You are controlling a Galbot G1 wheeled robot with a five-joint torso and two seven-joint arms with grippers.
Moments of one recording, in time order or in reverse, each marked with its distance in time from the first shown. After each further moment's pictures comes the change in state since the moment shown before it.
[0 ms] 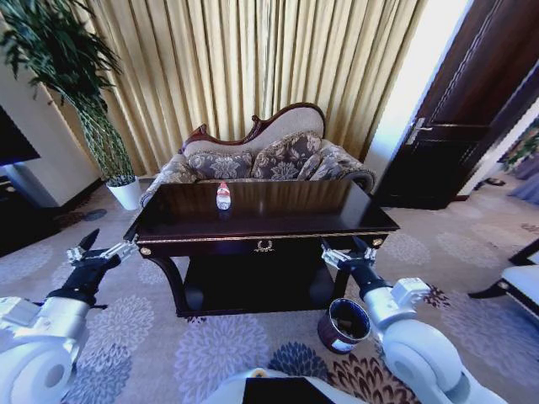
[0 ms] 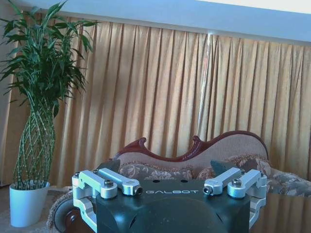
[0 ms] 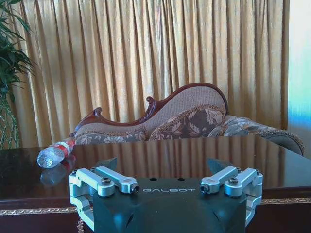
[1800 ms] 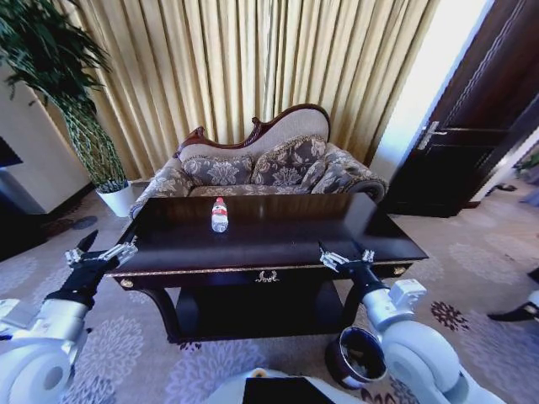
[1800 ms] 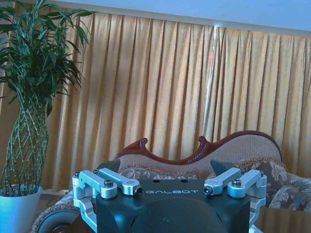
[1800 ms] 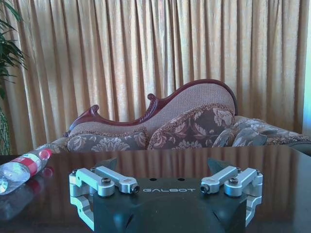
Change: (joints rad) left arm 0.008 -0.004 -0.008 0.000 0.002 -0.009 0.001; right arm -0.003 0.001 -0.007 -0.007 -0.013 -0.003 -0.018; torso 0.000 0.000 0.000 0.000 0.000
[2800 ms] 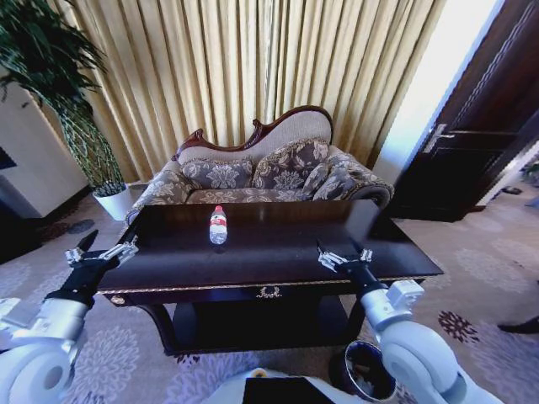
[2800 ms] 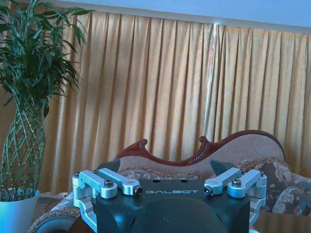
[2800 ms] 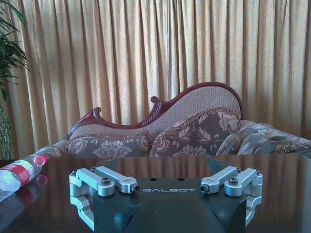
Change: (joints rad) left arm -0.005 0.019 0.003 0.000 0.000 0.003 -0.013; right arm 0.008 -0.001 -0.015 0.000 -0.020 0.008 -0.012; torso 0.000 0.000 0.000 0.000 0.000
